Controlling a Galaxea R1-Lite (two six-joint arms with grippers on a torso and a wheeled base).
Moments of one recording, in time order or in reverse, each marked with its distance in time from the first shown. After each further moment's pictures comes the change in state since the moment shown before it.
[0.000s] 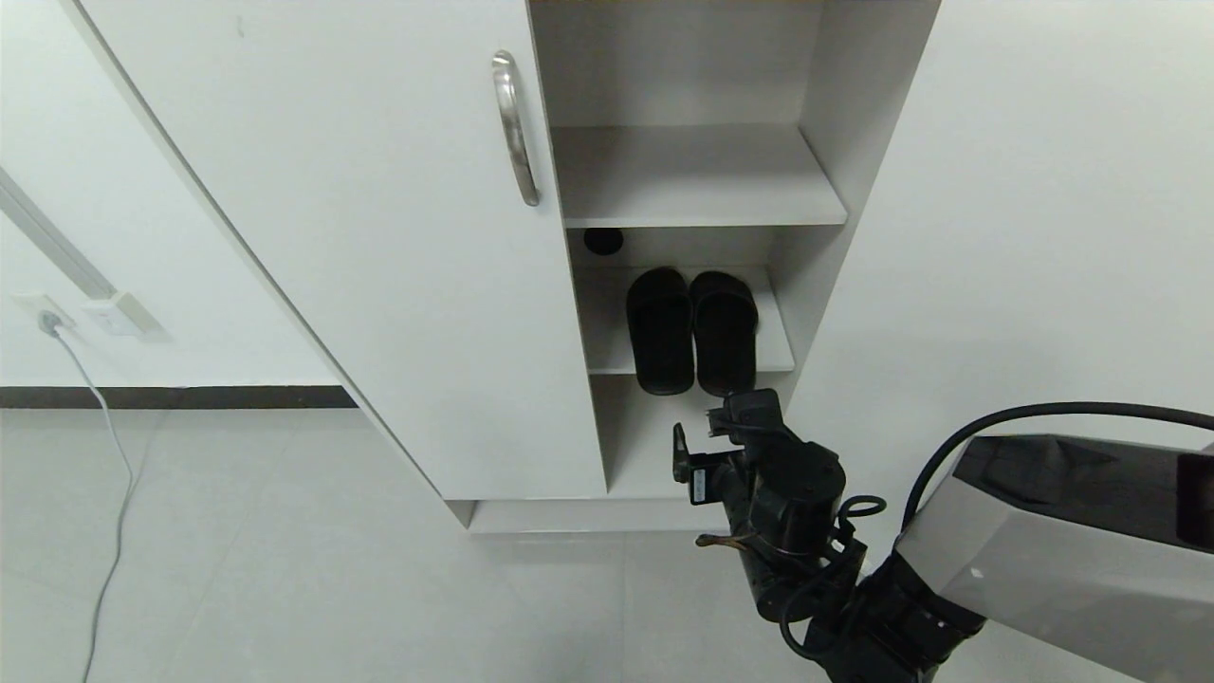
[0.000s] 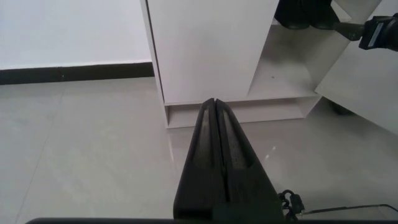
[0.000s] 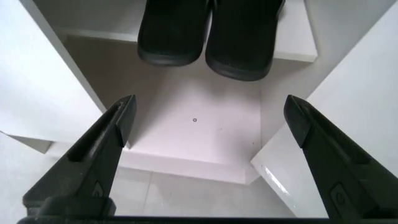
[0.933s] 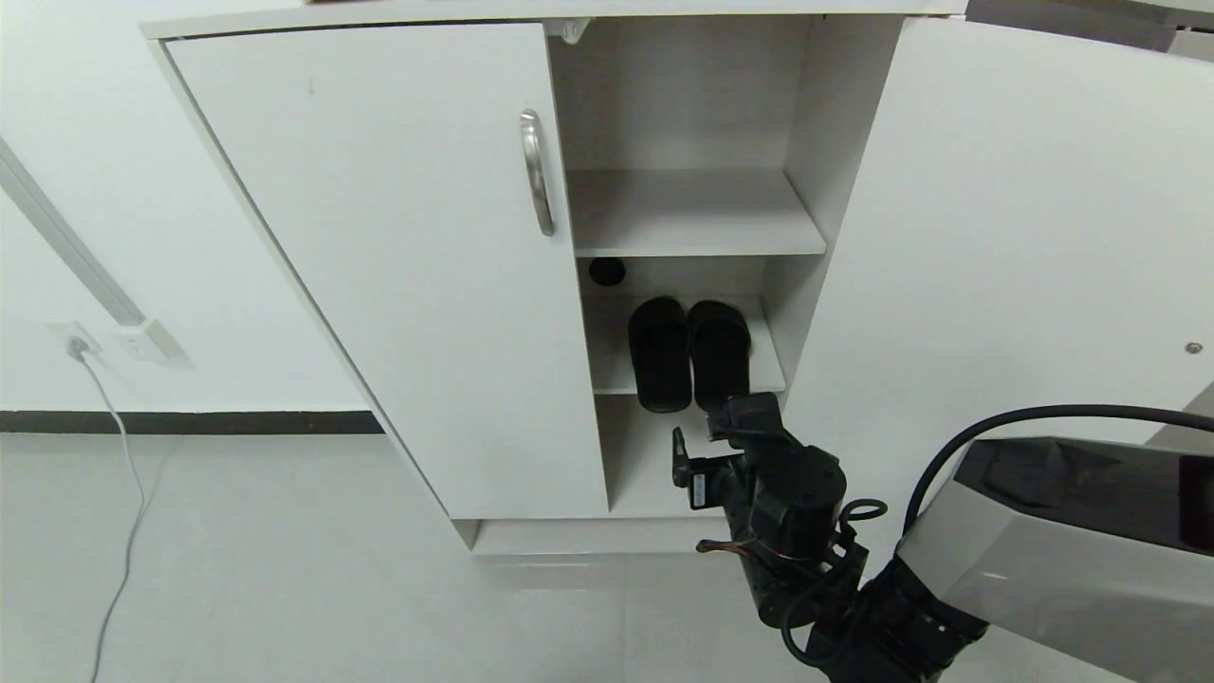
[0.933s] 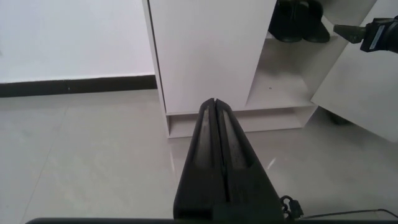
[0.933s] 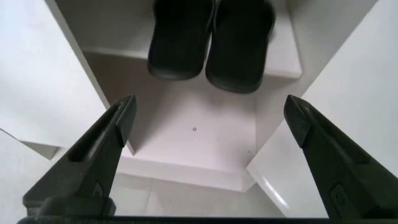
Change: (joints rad) left arm 0.000 0.000 0.000 0.000 0.000 0.000; right arm 0.005 -0.003 0.014 -0.003 0.001 0.000
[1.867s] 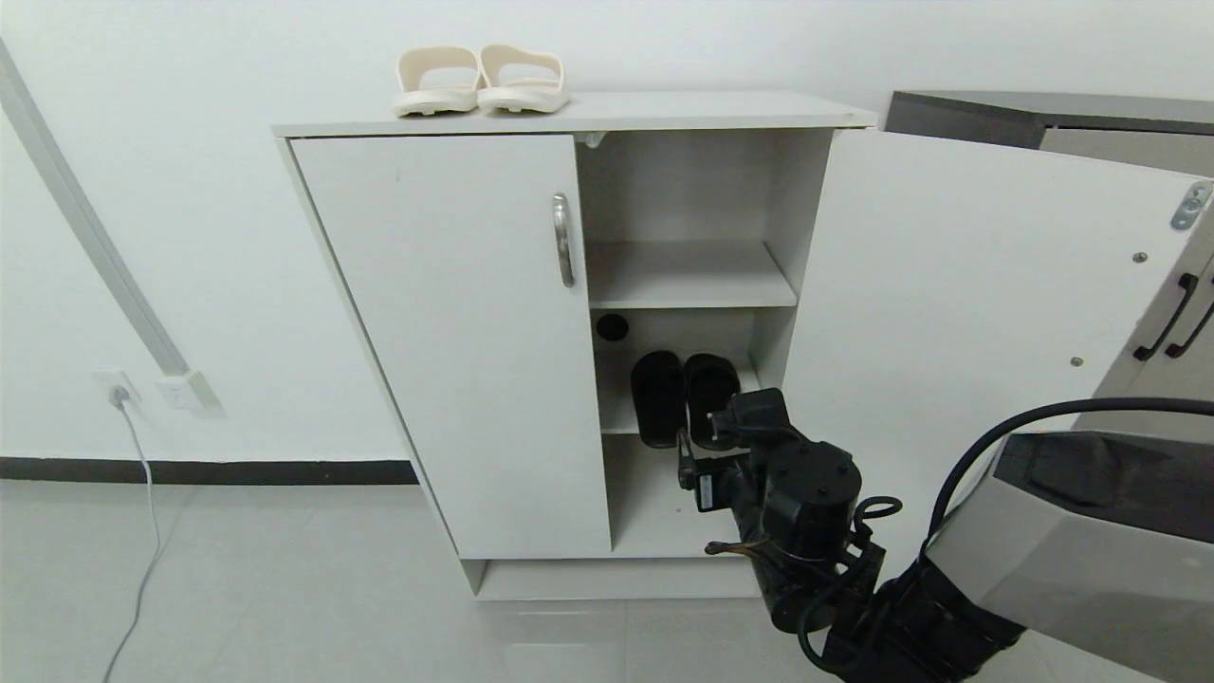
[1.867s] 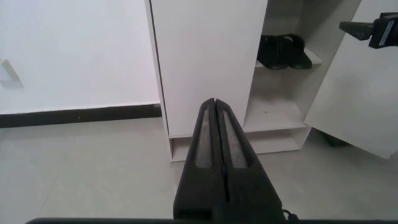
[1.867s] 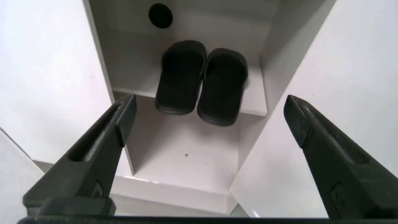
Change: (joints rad) left arm 0.000 0.000 0.000 0.000 0.000 0.005; right arm 0.006 -0.054 0.042 0.033 -0.002 -0.023
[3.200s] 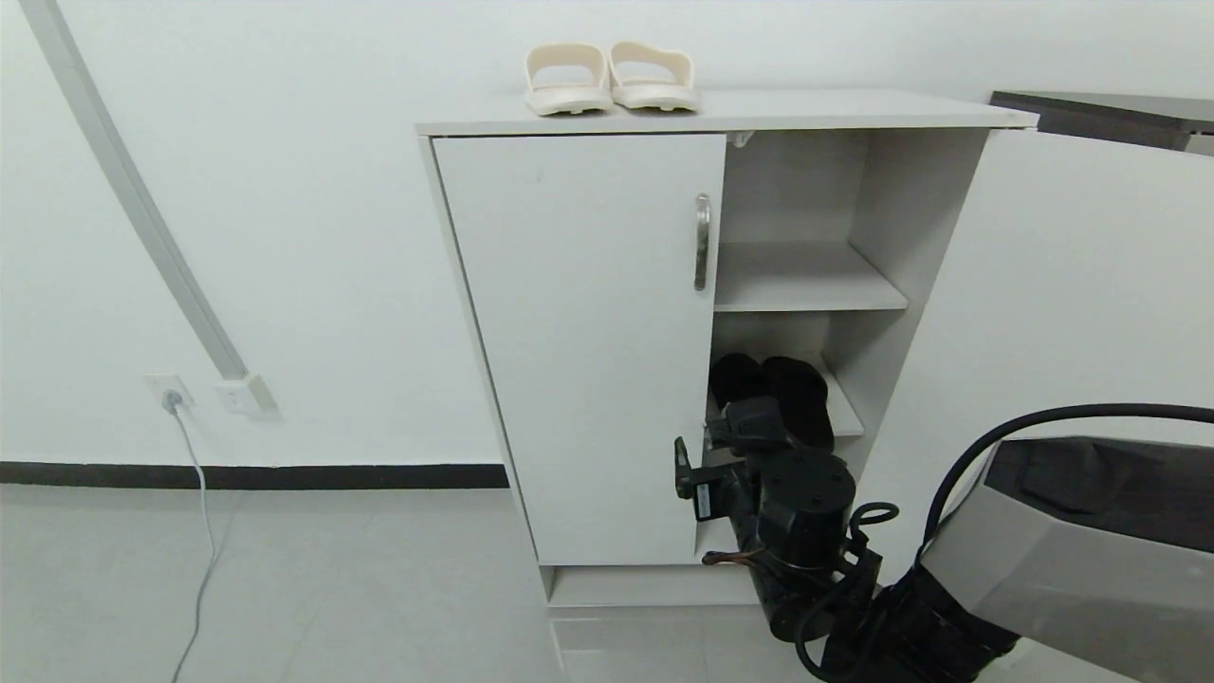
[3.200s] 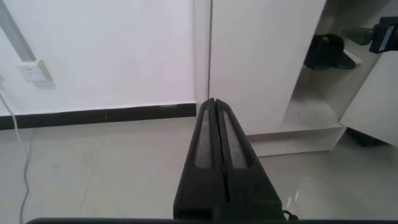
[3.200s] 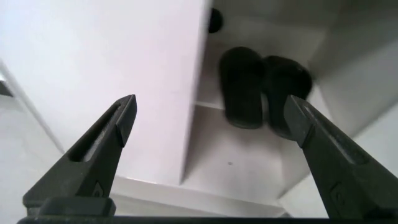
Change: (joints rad) left arm 0.000 0.000 0.000 -0.001 0.000 -0.002; right arm 0.003 0.009 0.009 0.003 0.002 0.000
